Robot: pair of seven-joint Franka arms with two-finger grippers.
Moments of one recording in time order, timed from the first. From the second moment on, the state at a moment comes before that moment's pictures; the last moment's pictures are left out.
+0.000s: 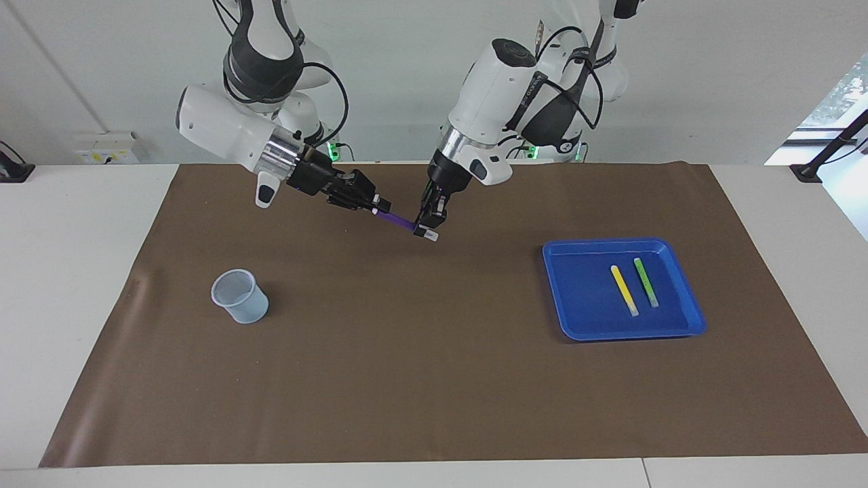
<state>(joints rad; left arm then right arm) -0.68 0.21 -0.03 -1.65 -0.26 2.29 -2.00 0.20 -0.06 -0.01 -2.04 1.09 2.07 0.12</state>
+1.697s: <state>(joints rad) -0.25 0.16 0.00 -1.96 -0.20 2.21 -0.31 0.06 0.10 -0.01 -1.56 -0.02 1.63 -0.49</state>
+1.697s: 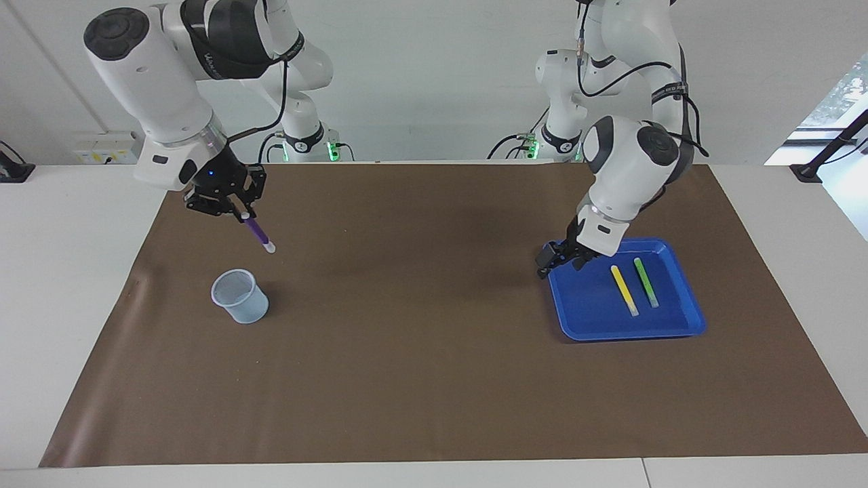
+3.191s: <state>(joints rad) -0.03 0.25 -0.01 -2.10 -0.01 2.36 -0.04 -0.02 0.06 -0.02 -1.96 -0.14 2.06 -0.67</state>
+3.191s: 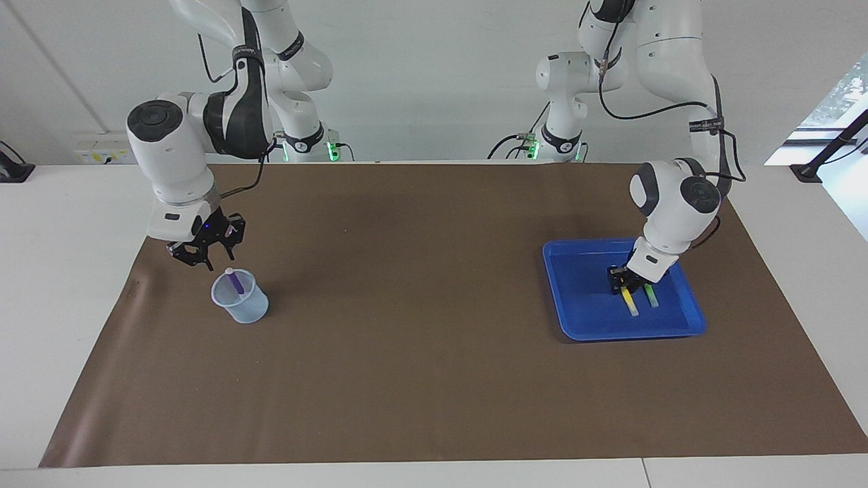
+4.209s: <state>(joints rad) -0.13 0.19 -0.03 -1.83 -0.05 1.98 -0.38 -0.01 0.04 0.02 -1.81 0.60 1.81 -0.19</state>
